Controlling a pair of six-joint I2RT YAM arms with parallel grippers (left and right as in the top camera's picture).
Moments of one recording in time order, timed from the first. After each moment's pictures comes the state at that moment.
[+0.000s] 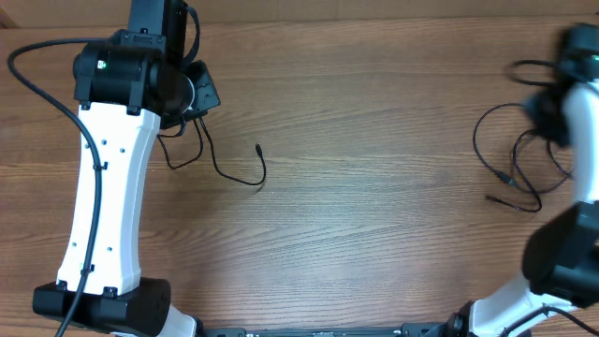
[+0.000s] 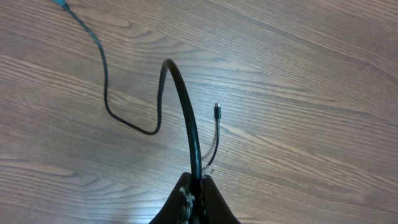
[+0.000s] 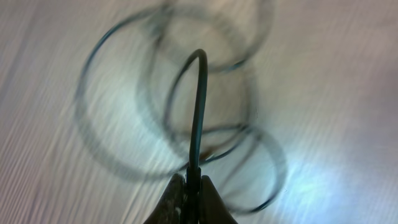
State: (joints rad) left arm -0.16 1.71 2.04 -1.46 -0.04 -0.51; right arm -0.35 1.85 1.75 -1.24 0.32 0.78
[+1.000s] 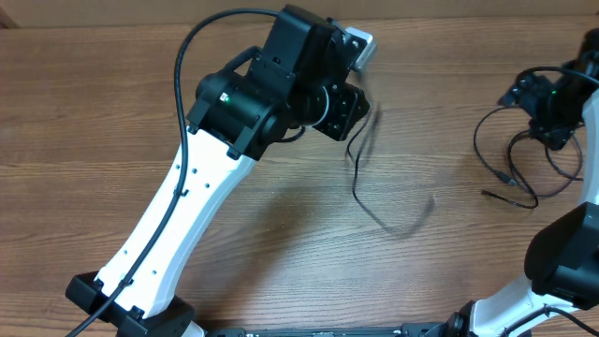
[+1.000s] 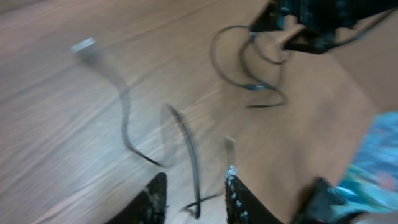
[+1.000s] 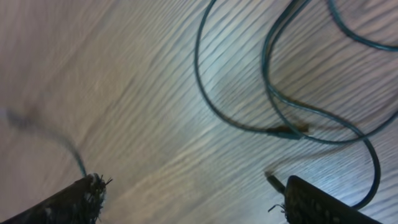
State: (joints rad) left arm -0.60 1.72 2.04 -1.11 0.33 -0.16; right arm -0.36 1.85 1.75 -1.20 -0.17 0.39
